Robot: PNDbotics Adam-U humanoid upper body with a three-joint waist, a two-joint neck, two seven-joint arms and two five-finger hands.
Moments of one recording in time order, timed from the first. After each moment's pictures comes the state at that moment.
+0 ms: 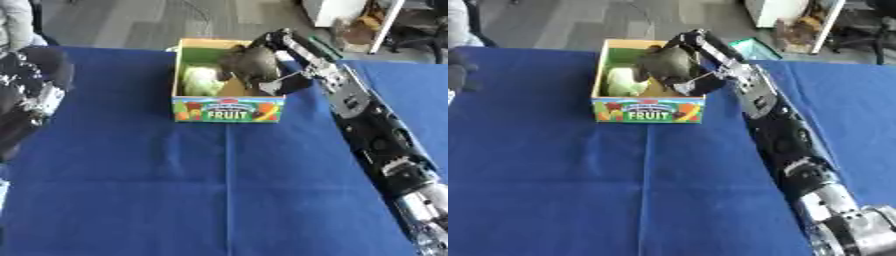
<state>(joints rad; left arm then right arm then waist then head) -0.33 0.31 0.00 -1.94 0.06 0.14 -0.13 -1.06 -0.19 -0.06 -0.71 0.63 -0.65 0.20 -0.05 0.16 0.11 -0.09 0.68</state>
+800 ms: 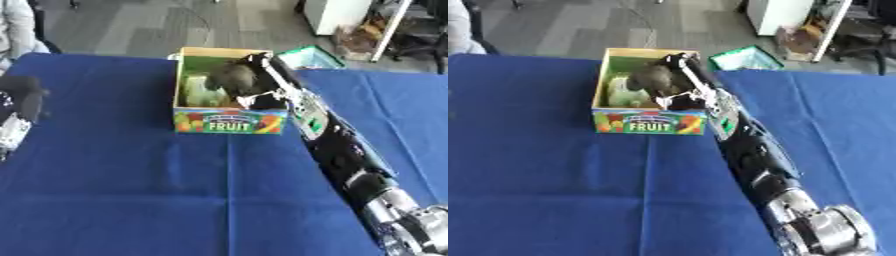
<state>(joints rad) -0.34 0.30 -0.02 -1.94 0.06 0.14 -0.16 -1.05 -0.21 -0.11 -0.60 0.87 -0.53 -0.10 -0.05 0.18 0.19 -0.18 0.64</state>
